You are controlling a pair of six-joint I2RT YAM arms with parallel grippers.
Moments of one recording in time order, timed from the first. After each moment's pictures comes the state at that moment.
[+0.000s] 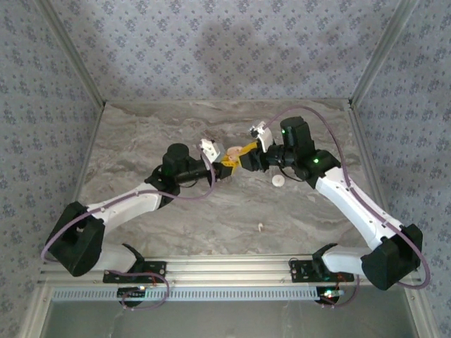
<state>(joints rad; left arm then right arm) -0.65 1.36 0.77 0.44 0.50 0.02 0.50 1.24 1.14 -0.47 -0.56 0.02</state>
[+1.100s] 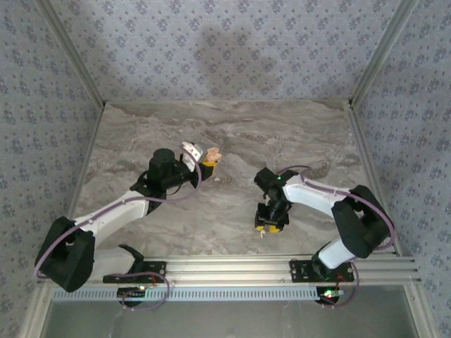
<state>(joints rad) -0.56 1.23 0.64 0.30 0.40 0.02 0.66 1.53 0.83 -0.92 -0.32 0.74</state>
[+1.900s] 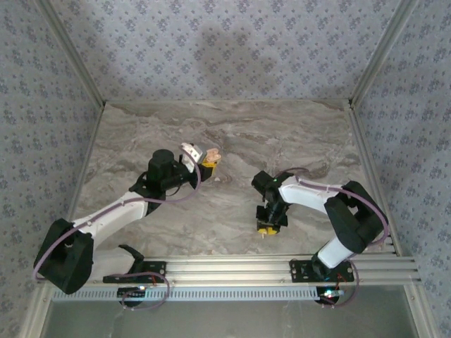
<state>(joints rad) -0.56 1.21 0.63 0.29 0.40 0.02 0.68 1.57 0.82 -0.89 -0.30 0.76</state>
